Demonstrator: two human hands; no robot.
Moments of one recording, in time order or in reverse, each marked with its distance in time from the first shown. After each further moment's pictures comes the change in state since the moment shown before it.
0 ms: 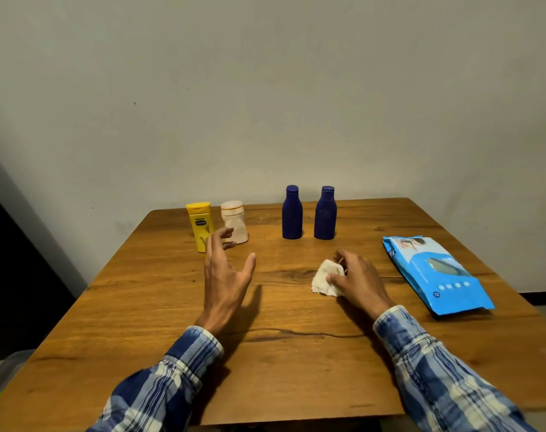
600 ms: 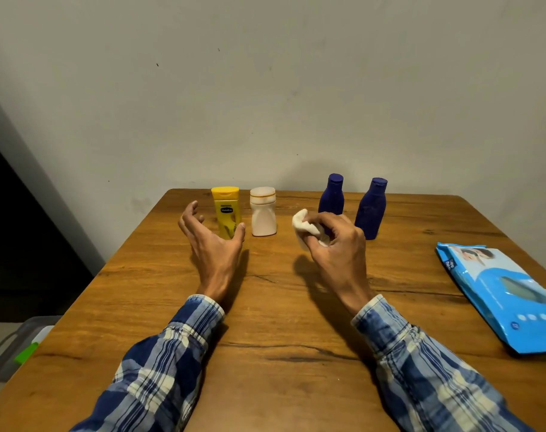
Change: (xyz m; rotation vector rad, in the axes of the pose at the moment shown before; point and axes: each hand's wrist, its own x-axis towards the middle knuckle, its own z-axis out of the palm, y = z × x) left_hand 0.067 -0.080 -0.011 0.036 0.305 -0.209; right_hand 0.044 -0.100 0.059 0.359 0.407 -0.453
